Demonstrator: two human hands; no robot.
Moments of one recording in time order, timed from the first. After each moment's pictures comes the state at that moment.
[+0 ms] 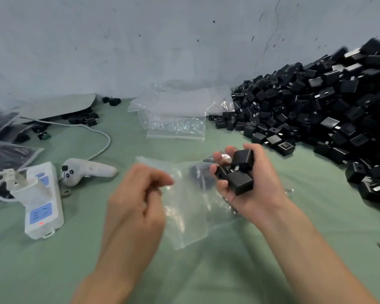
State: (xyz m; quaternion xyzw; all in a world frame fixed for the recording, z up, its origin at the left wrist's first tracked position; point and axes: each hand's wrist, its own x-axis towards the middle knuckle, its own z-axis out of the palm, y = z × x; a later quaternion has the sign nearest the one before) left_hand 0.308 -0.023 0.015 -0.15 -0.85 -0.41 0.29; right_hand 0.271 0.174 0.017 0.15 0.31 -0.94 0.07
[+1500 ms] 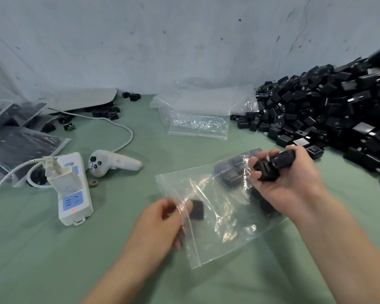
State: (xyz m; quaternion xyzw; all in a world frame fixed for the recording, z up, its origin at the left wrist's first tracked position) left_hand 0.303 -0.060 -0.019 0.03 -0.82 -0.57 -0.06; right_hand 0.256 0.177 0.017 0.20 0.30 -0.93 0.00
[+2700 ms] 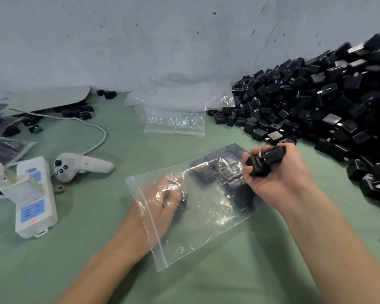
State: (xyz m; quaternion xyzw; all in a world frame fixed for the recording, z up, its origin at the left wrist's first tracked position) left_hand 0.256 -0.039 -0.049 -0.23 -0.89 -0.38 0.08; right_hand 0.255 0.214 0.006 0.23 0.29 -0.93 -0.04
